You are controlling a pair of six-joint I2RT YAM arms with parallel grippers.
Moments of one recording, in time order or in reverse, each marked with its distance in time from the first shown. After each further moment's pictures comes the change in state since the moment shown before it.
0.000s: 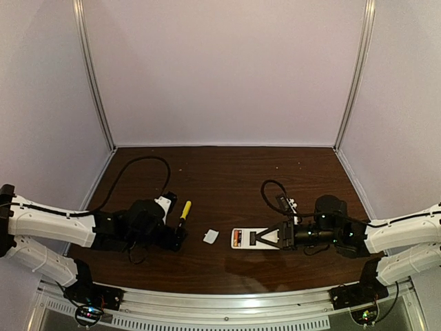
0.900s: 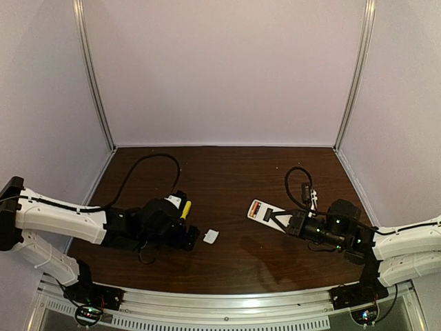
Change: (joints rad) left arm -0.074 0.108 0.128 -0.053 -0.018 -0.138; right arm -0.010 -0.118 -0.103 0.126 0.397 -0.047
